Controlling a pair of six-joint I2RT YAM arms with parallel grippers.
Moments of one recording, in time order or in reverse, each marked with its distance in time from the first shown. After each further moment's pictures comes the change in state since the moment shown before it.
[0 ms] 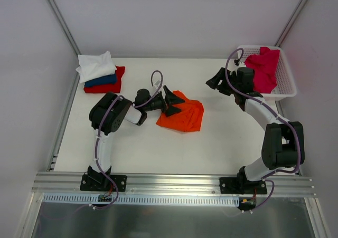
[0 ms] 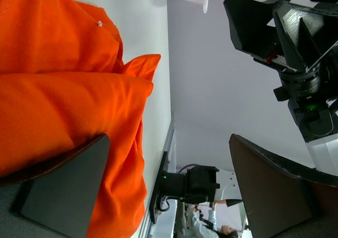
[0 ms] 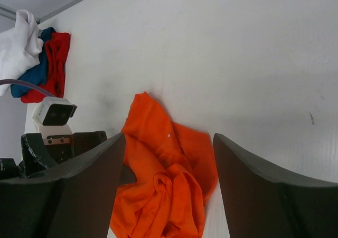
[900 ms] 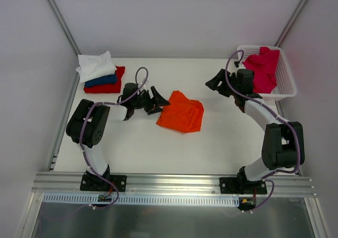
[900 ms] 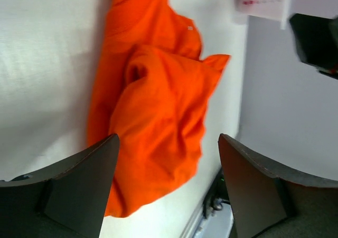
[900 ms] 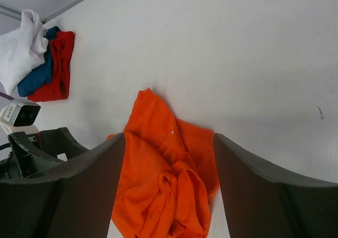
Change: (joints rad) left arm 0.136 -0.315 -0.076 -0.608 -0.077 0.438; right arm 0.000 -0.004 -0.029 0.029 -0.016 0.033
